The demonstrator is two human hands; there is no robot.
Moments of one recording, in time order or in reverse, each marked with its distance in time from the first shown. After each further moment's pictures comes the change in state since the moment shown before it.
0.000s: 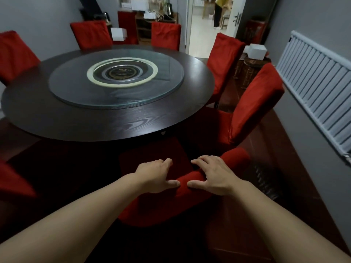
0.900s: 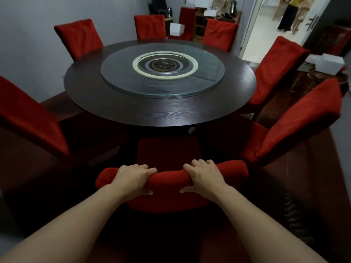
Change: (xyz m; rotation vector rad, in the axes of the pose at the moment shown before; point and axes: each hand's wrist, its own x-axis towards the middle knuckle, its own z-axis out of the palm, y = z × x) left_hand -0.020 0.027 0.042 0.106 0.133 -0.284; right_hand 0.034 0.040 0.004 -0.289 -0.014 -0.391
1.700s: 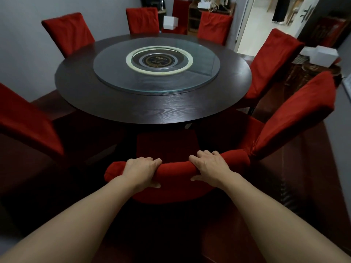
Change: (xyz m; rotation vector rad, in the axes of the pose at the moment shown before) left_hand 0.028 0.017 -0.010 -0.019 -0.011 -0.024; right_hand 0.004 0.028 -0.014 -0.030 -0.070 0.028
